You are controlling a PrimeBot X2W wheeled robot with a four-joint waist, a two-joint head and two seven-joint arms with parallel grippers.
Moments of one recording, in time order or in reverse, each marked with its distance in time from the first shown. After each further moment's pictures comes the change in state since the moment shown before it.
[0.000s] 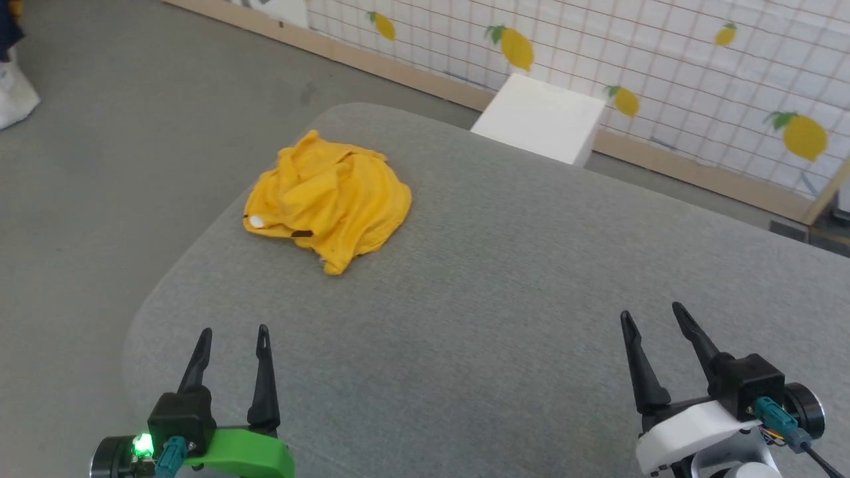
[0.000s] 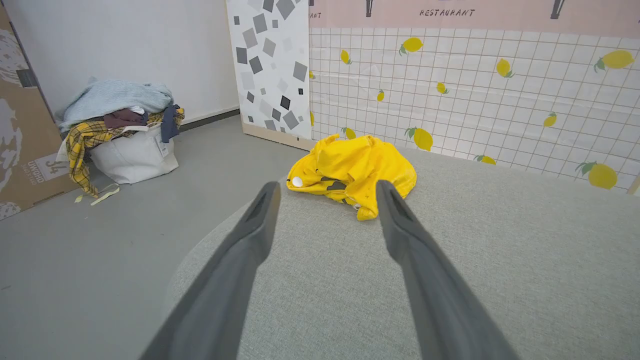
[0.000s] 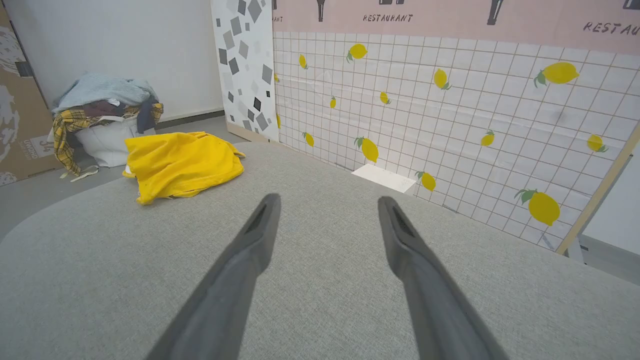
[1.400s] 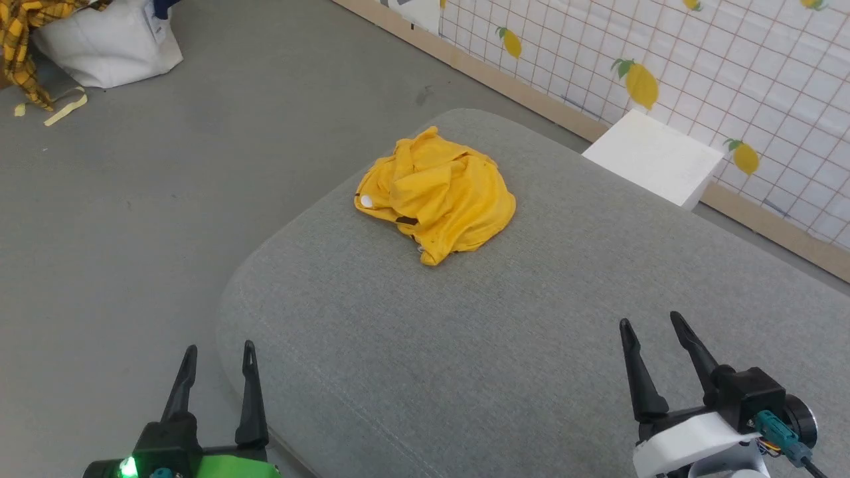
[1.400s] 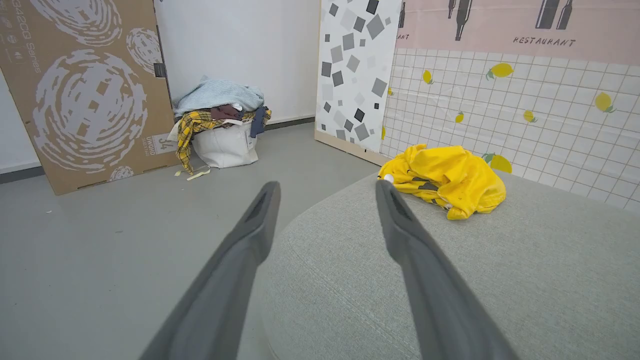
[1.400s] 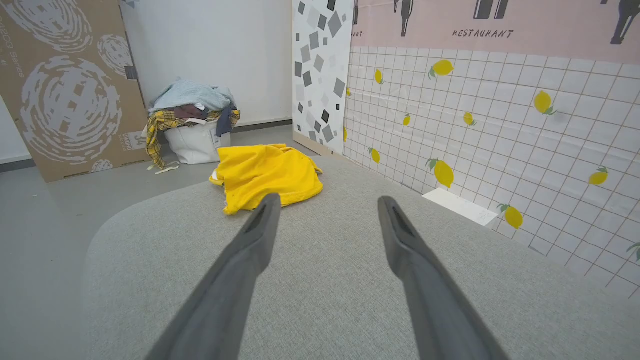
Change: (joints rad) left arm 0.052 0.000 0.024 -0.008 -0.006 -0.007 -0.083; right arm -0.001 0.001 0.006 0.068 0.035 0.000 -0.085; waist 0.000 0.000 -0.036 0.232
